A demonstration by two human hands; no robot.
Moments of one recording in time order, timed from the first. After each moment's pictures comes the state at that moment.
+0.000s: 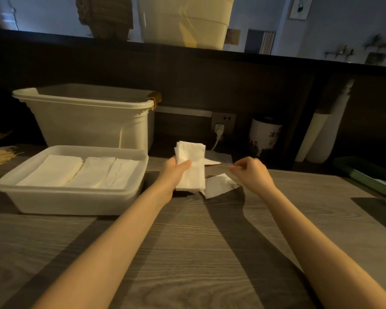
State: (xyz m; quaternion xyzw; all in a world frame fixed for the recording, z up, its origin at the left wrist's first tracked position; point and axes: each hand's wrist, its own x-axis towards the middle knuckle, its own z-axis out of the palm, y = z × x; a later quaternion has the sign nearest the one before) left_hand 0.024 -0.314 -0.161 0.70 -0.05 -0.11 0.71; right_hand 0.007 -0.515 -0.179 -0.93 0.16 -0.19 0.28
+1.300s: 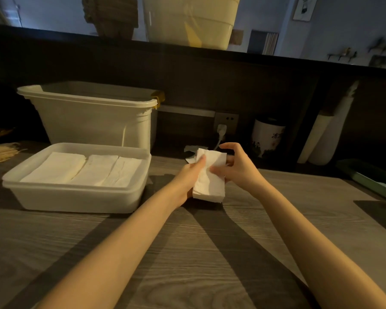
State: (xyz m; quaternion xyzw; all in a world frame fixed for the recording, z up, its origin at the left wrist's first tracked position) left_hand 0.012 -0.329 -0.163 0.67 -0.08 -0.21 0.71; right_hand -0.011 -0.466 -0.149 -0.87 0.00 -0.16 0.46
